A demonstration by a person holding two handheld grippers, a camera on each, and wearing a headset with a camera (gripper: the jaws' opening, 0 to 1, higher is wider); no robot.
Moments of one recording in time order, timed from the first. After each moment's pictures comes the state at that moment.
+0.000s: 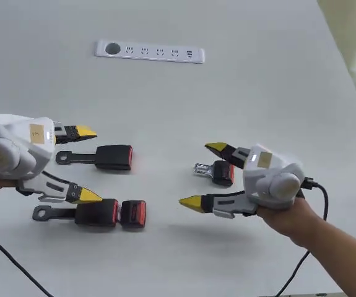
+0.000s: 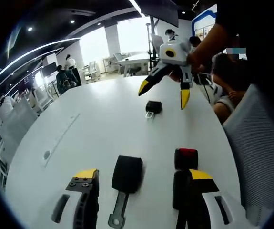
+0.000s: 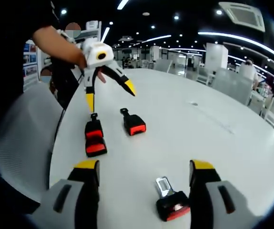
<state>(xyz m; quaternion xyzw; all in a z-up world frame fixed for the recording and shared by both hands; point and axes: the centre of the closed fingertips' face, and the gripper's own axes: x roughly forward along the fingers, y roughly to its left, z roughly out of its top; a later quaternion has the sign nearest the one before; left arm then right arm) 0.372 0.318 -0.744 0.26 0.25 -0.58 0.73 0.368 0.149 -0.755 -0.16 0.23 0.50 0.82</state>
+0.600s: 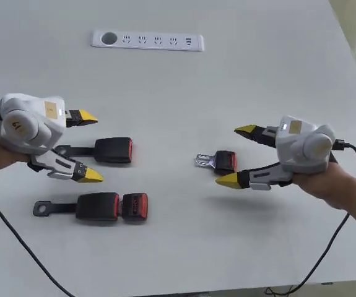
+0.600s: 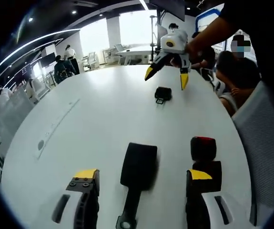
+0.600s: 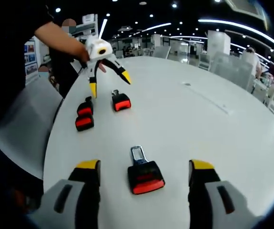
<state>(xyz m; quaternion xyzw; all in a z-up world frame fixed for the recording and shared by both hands) 0.402 0.321 -0.785 0.26 0.30 -0.58 0.71 0.389 0.092 -0.791 -0.17 0.30 0.51 0.79</state>
